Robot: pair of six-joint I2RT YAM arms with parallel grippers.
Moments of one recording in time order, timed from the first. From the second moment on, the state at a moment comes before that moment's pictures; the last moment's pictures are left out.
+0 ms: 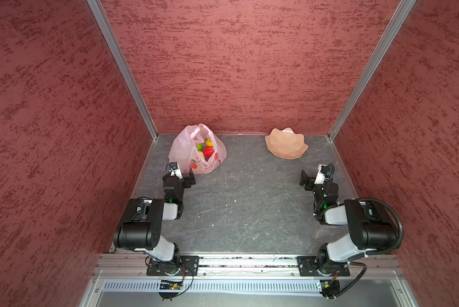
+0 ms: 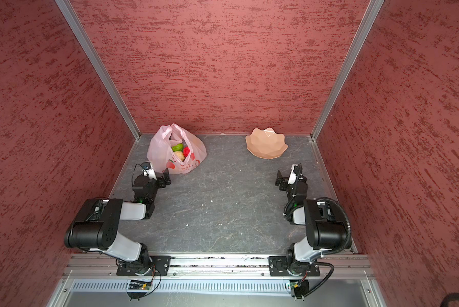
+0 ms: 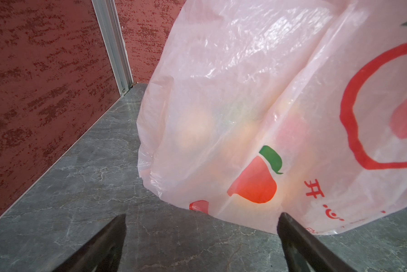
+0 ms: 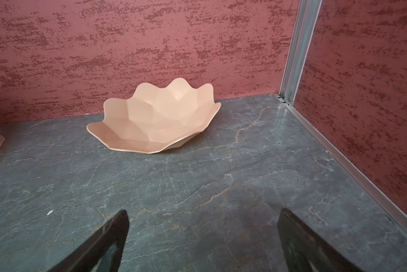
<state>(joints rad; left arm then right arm) 0.01 1.54 0.36 0.93 -0.11 -0.10 -0.08 1.55 0.28 1.11 -0.03 0.10</state>
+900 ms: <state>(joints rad) 0.17 1.02 0.53 0.22 -0.10 -0.47 -0.09 1.16 0.63 0.26 0.14 0.35</state>
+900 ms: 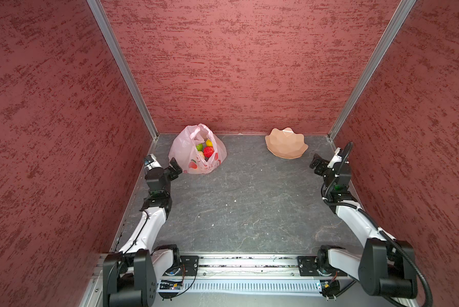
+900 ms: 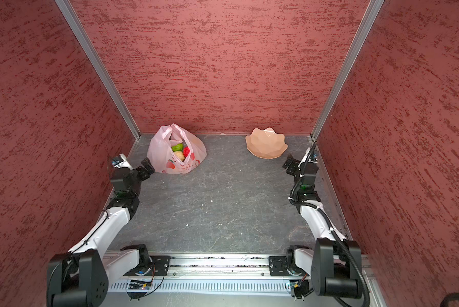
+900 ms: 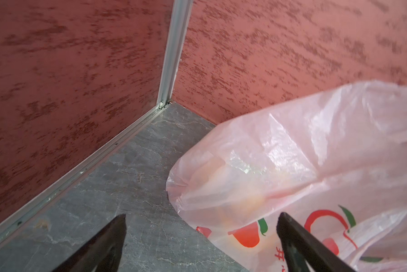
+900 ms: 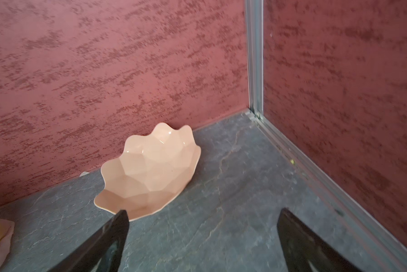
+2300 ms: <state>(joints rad) -0.13 0.81 0.77 -0.40 -0.11 -0.51 -0.11 2.02 1.44 -0.23 -0.24 0.71</state>
